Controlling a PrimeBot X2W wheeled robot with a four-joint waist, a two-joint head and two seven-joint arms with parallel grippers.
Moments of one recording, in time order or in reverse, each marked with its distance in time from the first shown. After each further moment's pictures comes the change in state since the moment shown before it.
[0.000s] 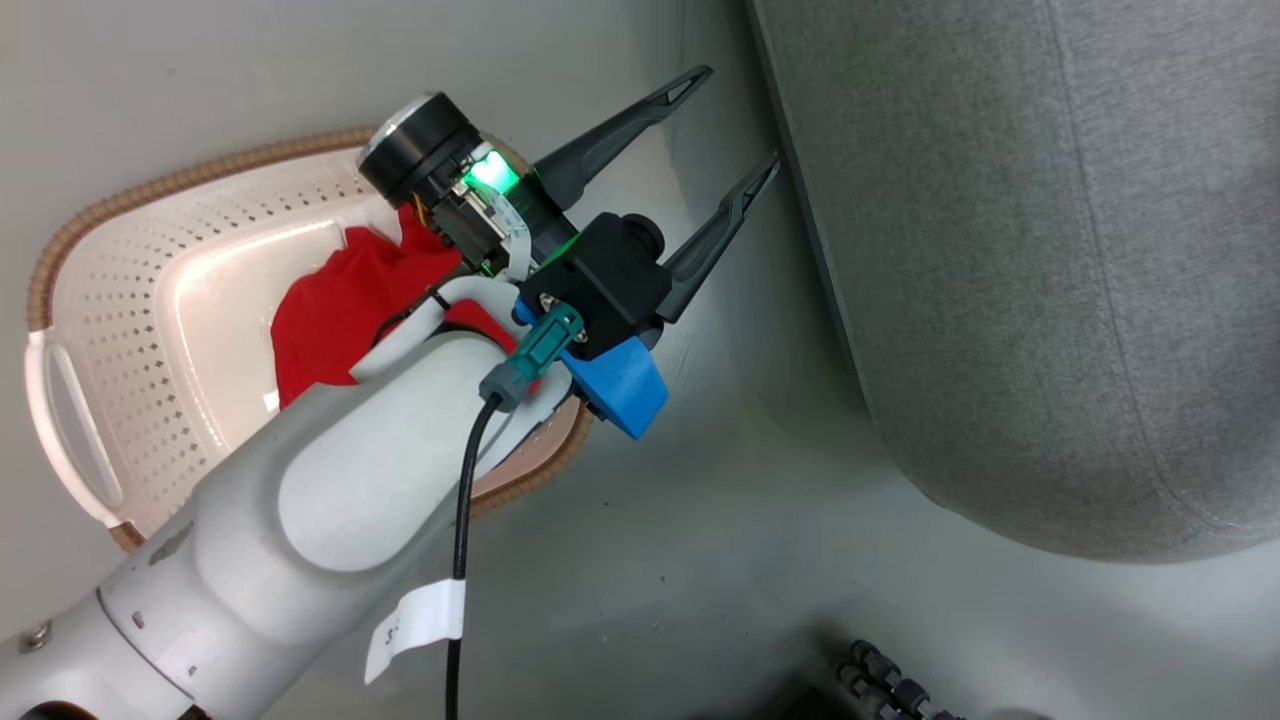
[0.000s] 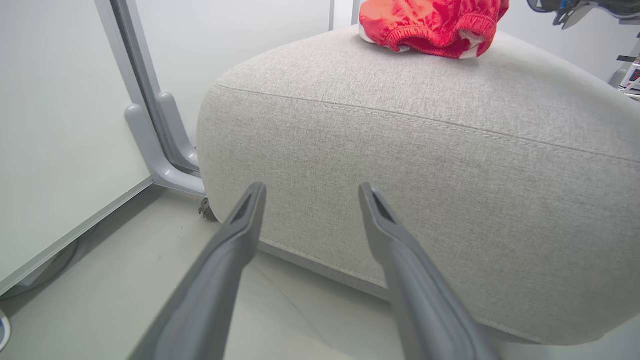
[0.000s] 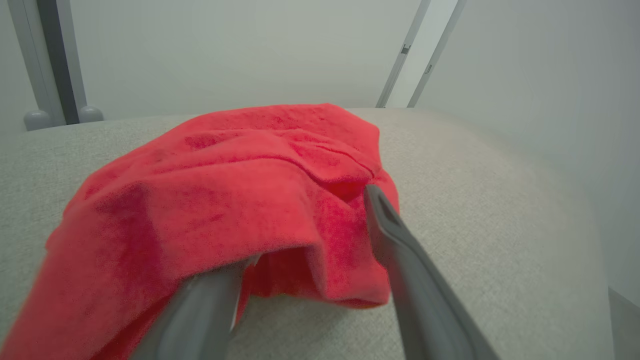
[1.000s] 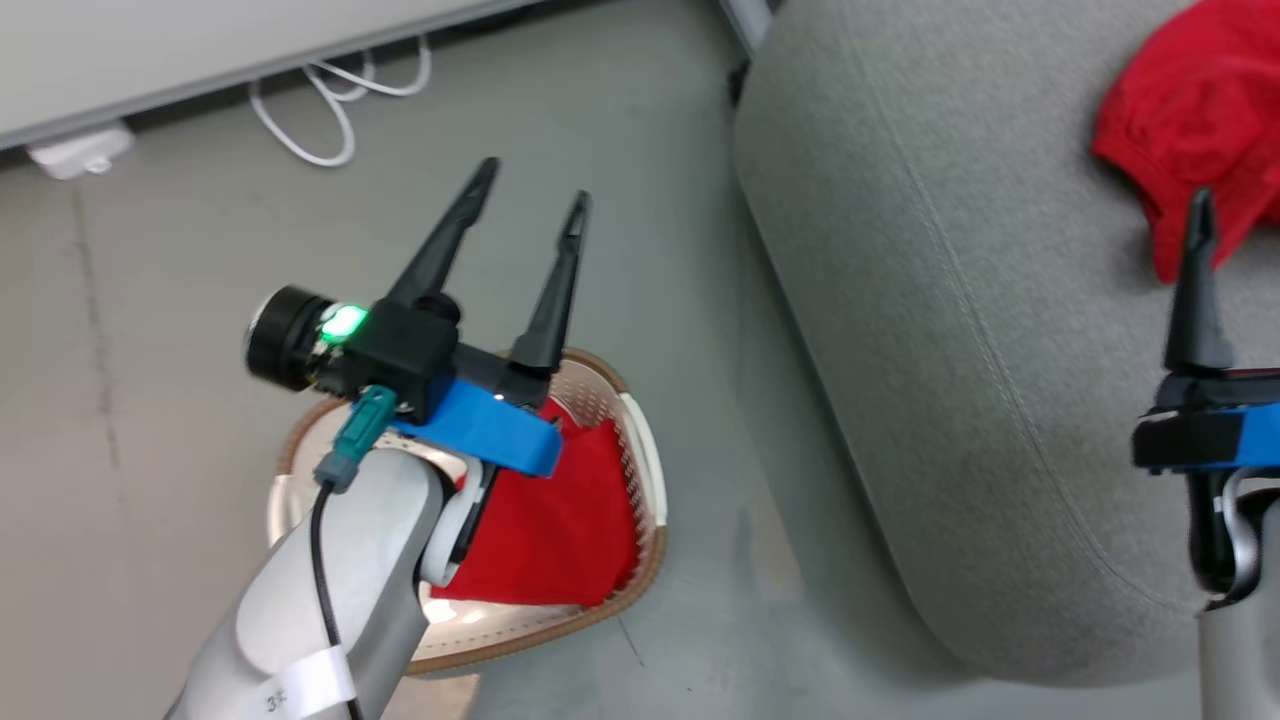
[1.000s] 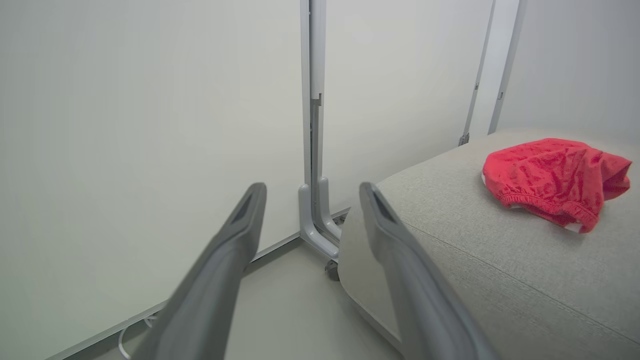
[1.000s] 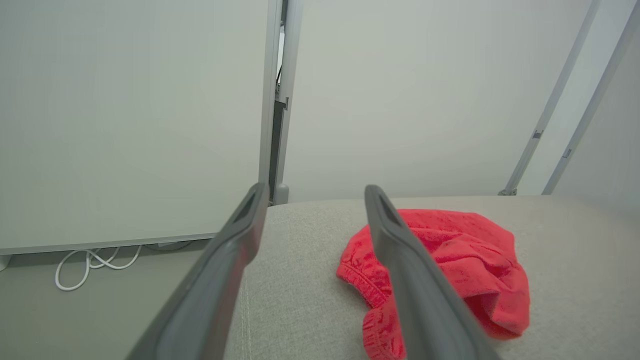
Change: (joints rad) left arm 0.355 -0.085 0.349 0.009 -0.056 0.092 -0.100; right arm 0.458 0.122 0.358 -0.365 0.002 0.000 0.000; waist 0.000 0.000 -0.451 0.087
